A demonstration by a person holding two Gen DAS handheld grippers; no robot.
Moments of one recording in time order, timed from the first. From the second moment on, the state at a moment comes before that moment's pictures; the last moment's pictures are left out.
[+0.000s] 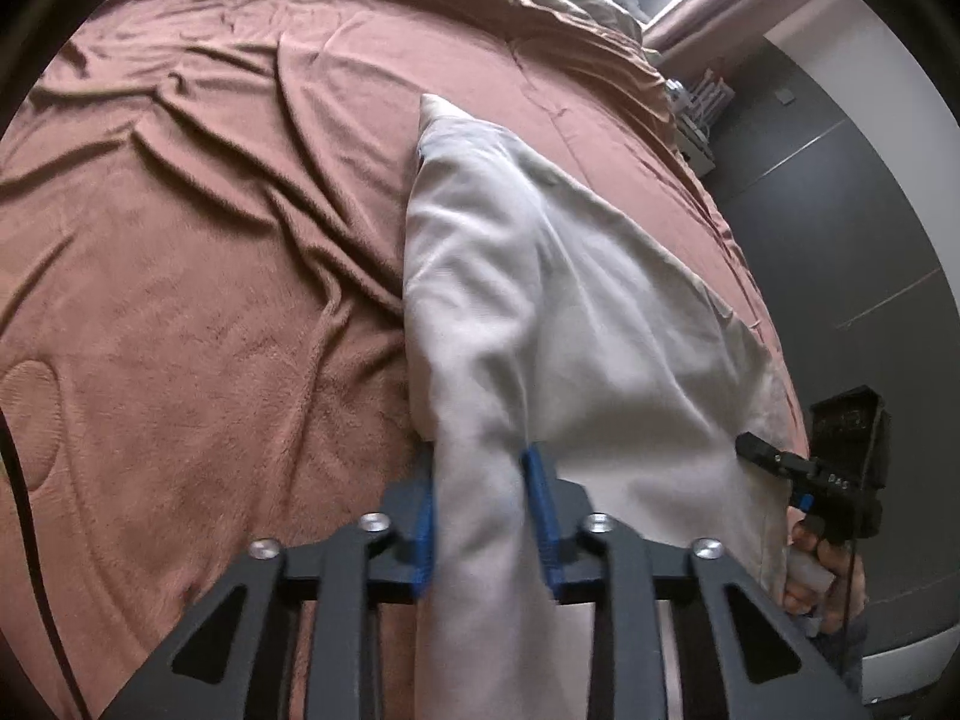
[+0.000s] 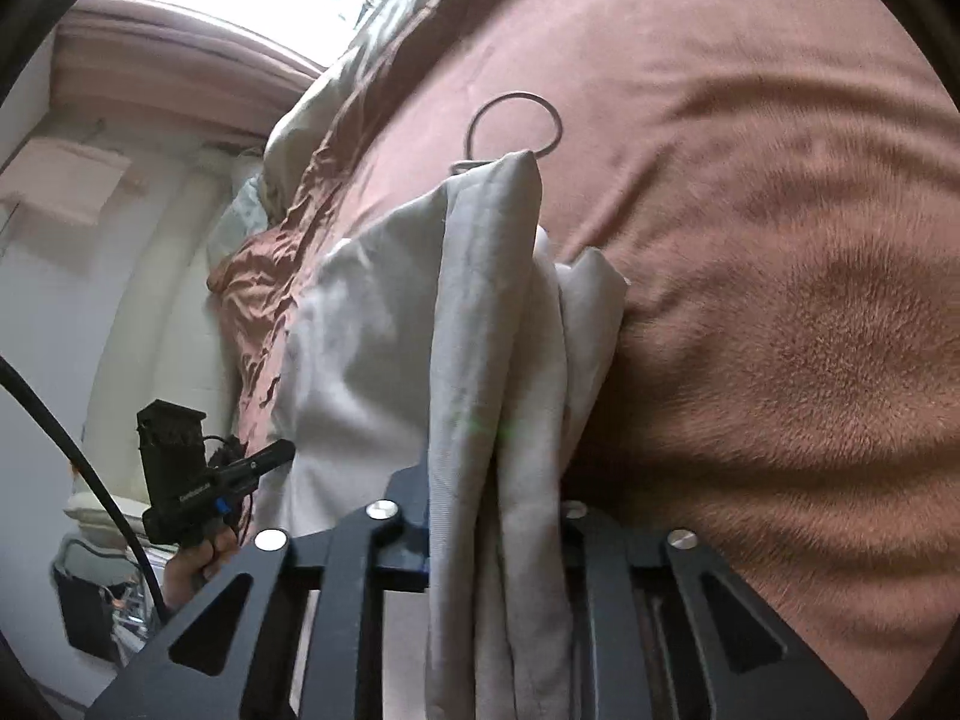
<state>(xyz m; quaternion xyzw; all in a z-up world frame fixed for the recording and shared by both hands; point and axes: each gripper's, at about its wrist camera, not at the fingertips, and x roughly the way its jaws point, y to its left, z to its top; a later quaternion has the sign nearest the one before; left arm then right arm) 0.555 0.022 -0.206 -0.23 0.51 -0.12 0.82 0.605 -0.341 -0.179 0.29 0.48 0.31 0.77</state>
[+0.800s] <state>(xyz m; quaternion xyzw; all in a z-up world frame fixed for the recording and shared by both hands) 0.477 -0.004 -0.056 -0.26 0.38 -0.17 0.87 0.467 -0.341 -0.051 0.21 0.35 0.34 0.85</state>
